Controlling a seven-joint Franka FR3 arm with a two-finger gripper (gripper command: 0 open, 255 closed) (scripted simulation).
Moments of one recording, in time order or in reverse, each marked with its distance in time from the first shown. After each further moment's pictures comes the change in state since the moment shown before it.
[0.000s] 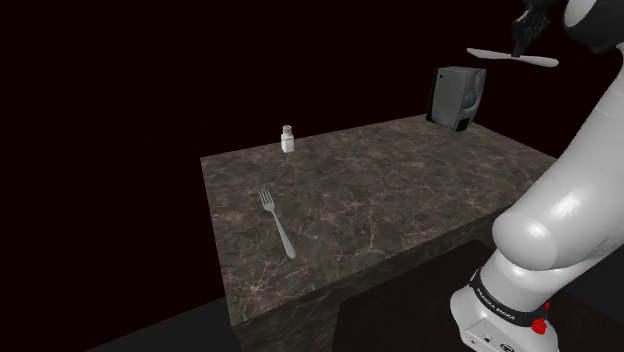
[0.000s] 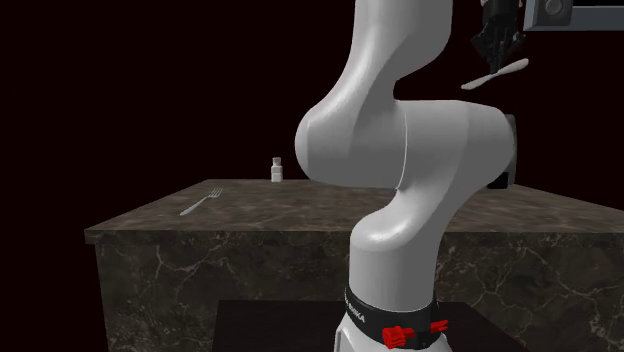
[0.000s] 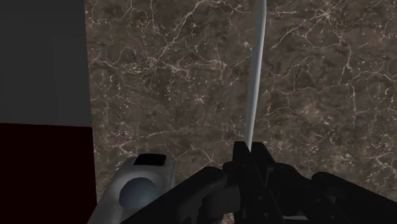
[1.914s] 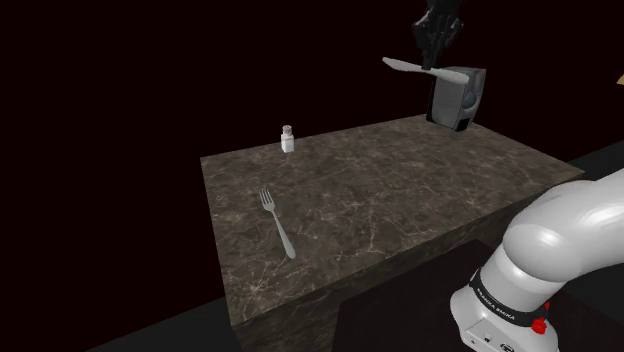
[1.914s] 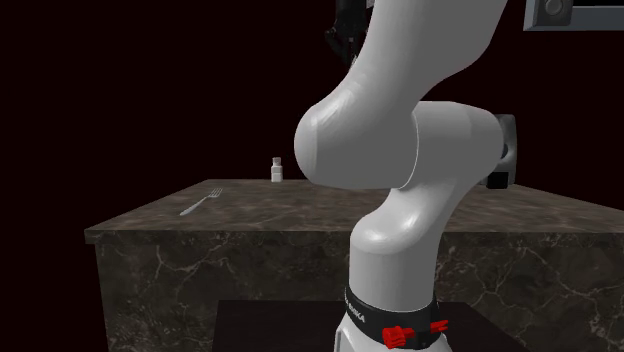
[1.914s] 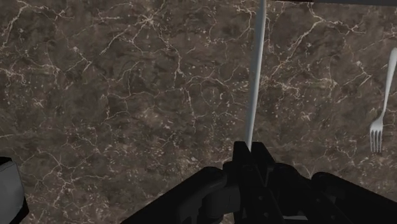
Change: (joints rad) arm 0.227 -0.540 0.602 -0.537 -0.014 -0.005 0.832
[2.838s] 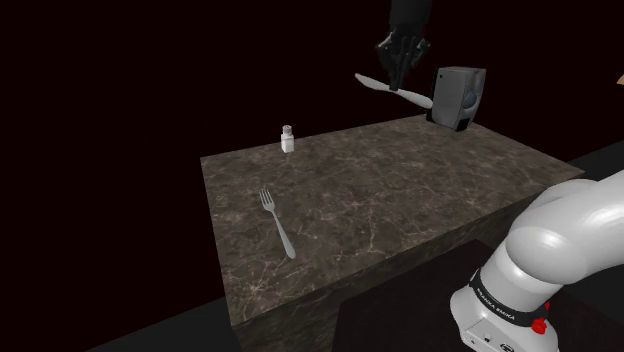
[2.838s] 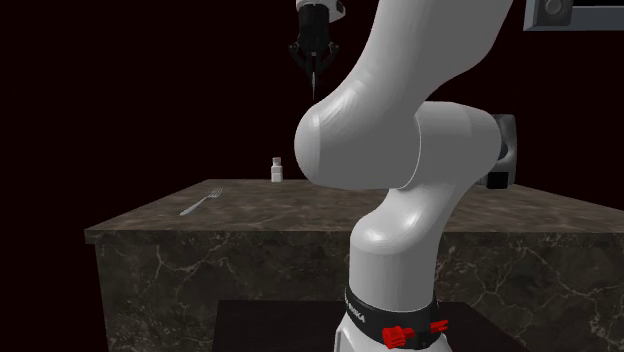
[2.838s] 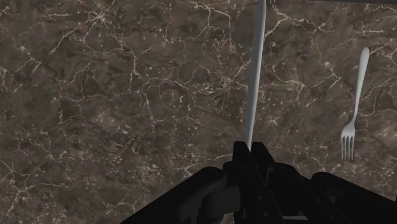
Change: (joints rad) arm 0.049 -0.010 0.132 -0.102 0.073 0.094 0.170
